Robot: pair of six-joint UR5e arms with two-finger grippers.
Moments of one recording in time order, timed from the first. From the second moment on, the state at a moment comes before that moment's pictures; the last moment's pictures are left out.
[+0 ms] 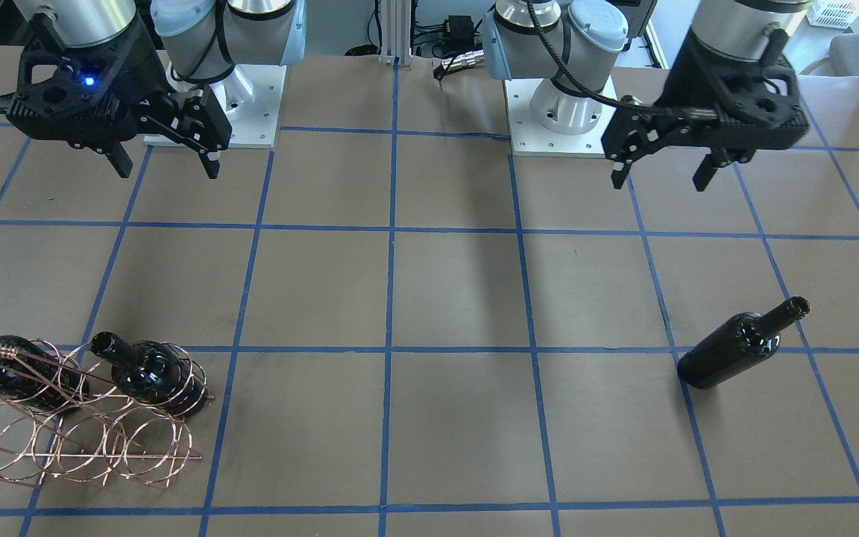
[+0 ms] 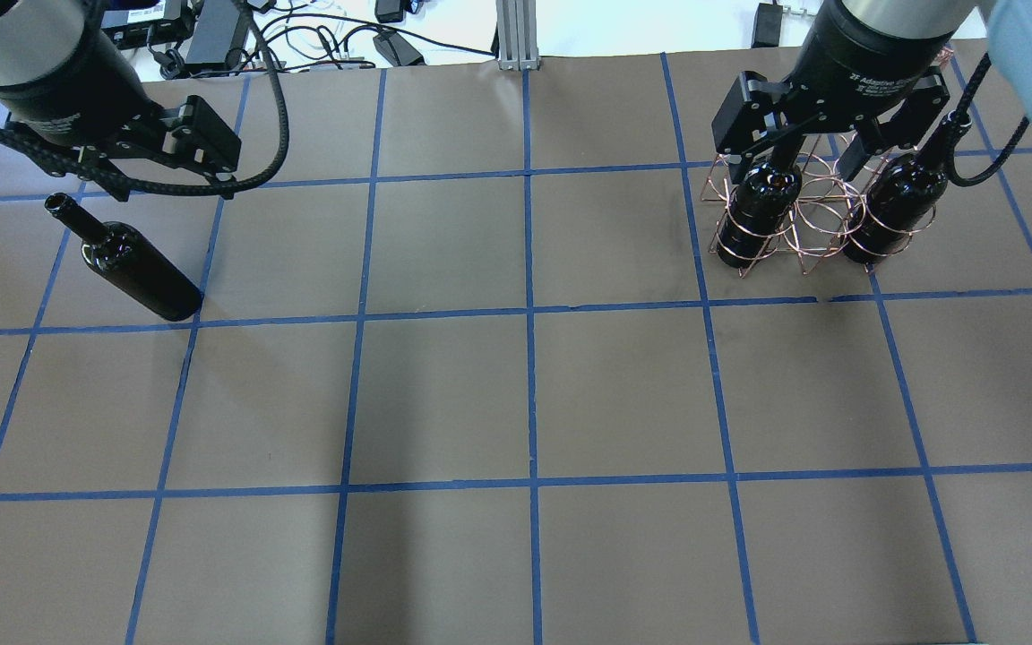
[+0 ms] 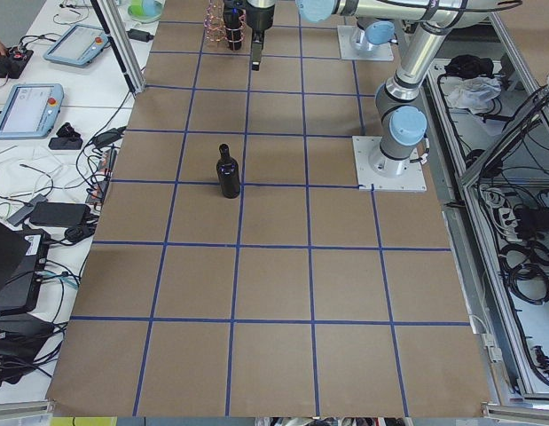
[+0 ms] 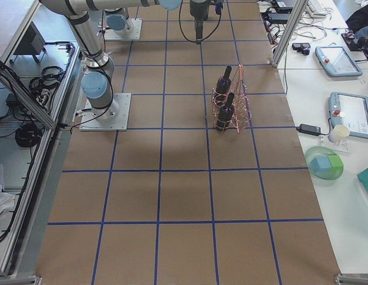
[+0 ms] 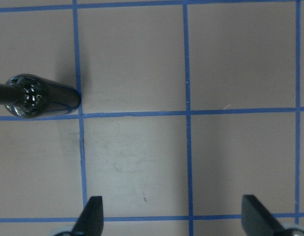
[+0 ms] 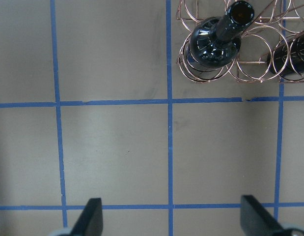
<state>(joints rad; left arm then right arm) -1.43 -1.51 -1.56 -1.55 1.58 0.16 1.58 -1.59 1.51 -1.54 -1.55 0.02</state>
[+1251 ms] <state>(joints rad) -0.95 -1.53 -1.79 -1.27 1.38 0.39 1.58 -1.59 1.51 -1.54 -1.57 0.02</state>
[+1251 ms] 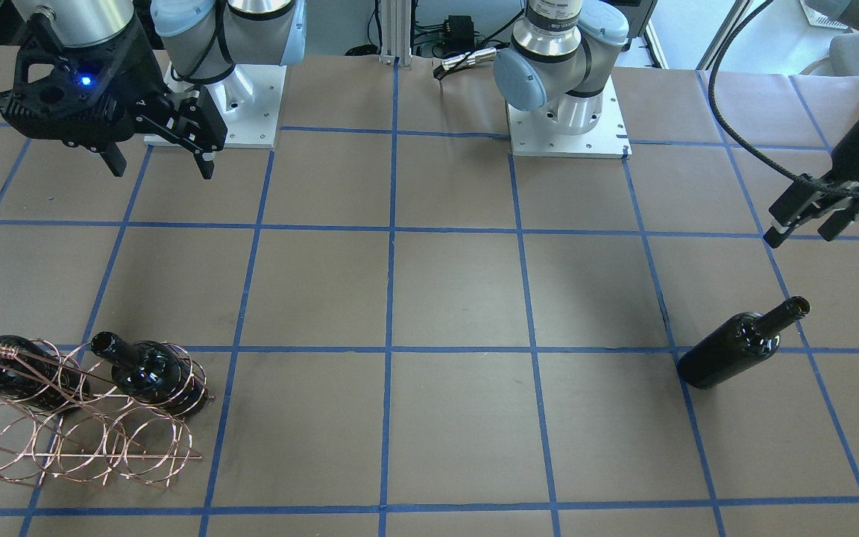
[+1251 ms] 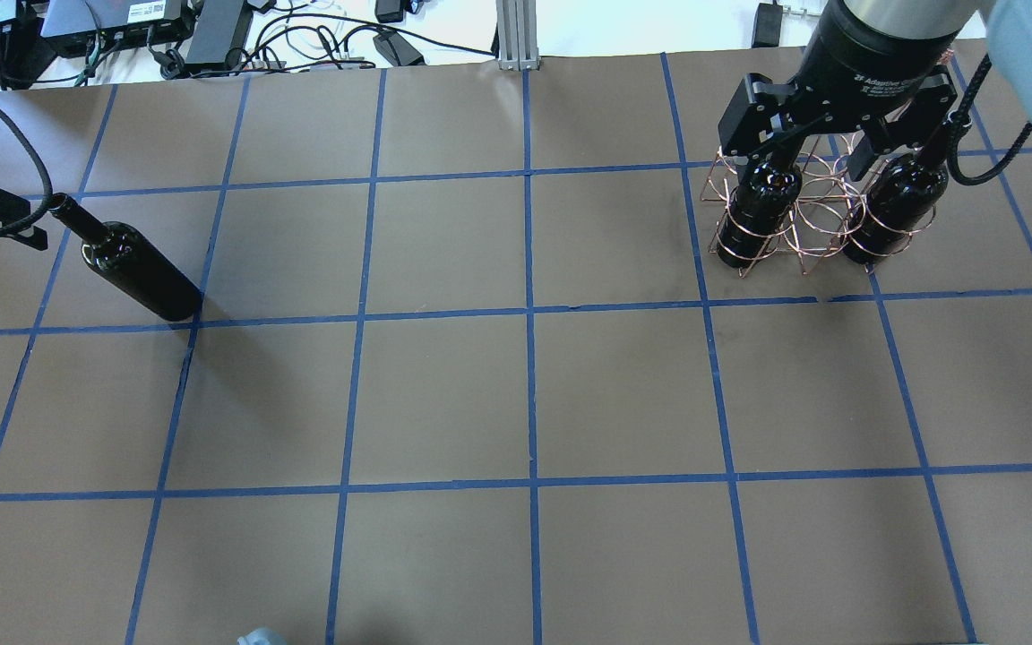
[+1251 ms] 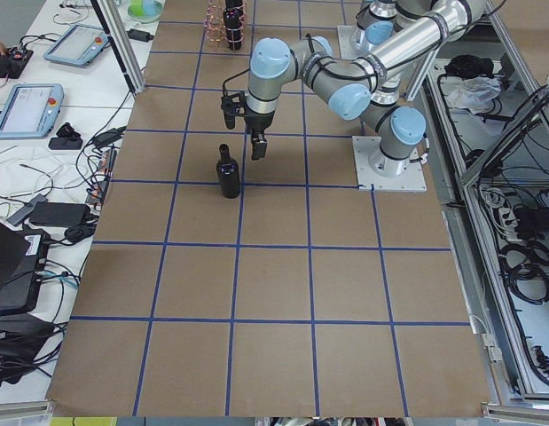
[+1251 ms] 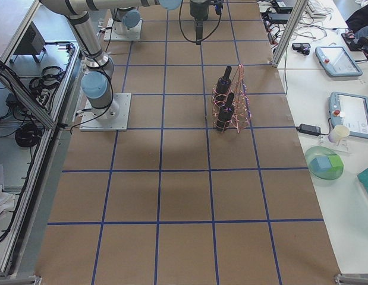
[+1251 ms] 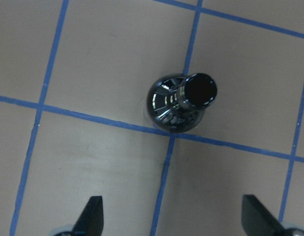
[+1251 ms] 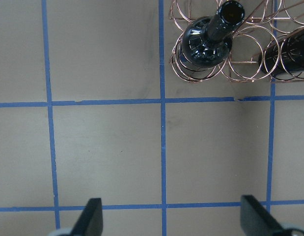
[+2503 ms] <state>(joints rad) -1.04 -1.67 -1.81 -0.97 1.44 0.45 1.58 -1.59 1.51 -1.54 -1.58 0.02</state>
